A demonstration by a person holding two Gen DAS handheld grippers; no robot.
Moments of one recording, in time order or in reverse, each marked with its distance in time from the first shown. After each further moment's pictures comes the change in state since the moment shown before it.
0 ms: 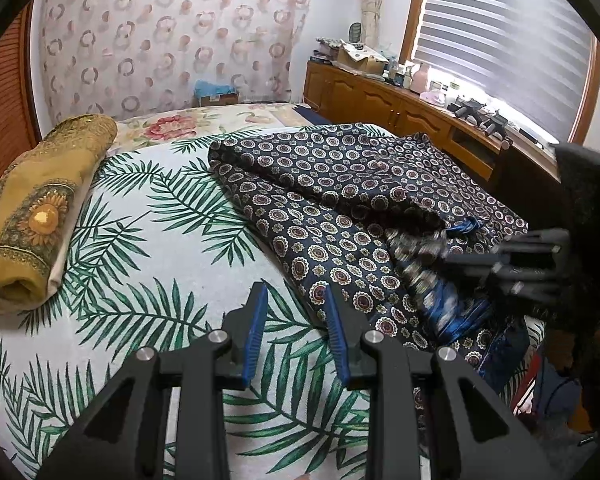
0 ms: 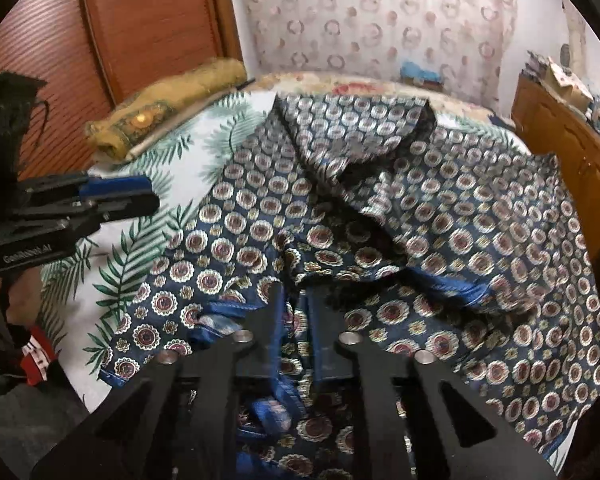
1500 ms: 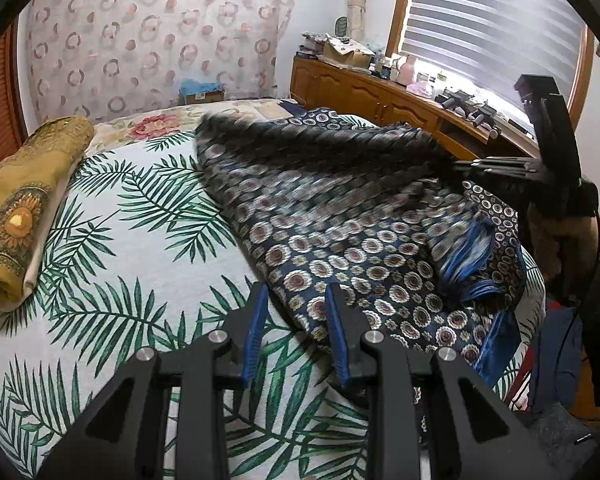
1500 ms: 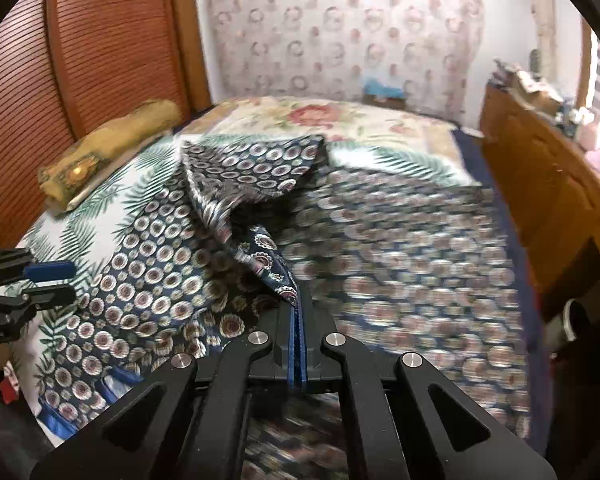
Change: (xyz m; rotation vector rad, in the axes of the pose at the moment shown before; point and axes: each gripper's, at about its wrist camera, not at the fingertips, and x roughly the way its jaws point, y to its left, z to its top) left arm 0.010 -0.022 -0.003 0.030 0.013 -0.036; right arm -0.021 -0.099 0.032 0.039 -0.064 -0.115
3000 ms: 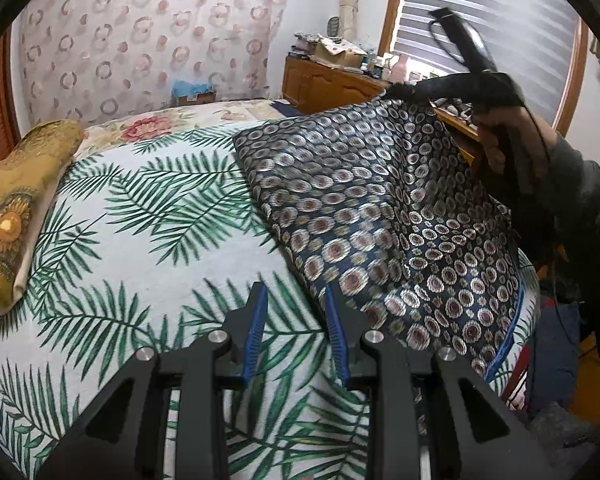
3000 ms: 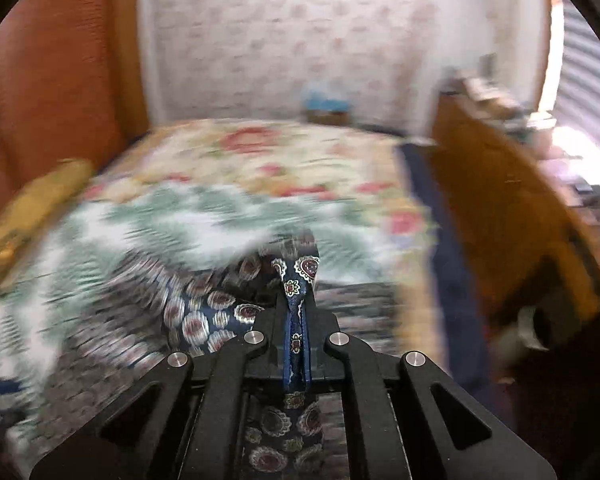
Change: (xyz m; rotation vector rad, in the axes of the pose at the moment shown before) left arm 0.006 -0.009 0.003 0.018 -0.001 -0.028; right arm 0.022 -0.076 0.092 0.065 -0.030 -0.238
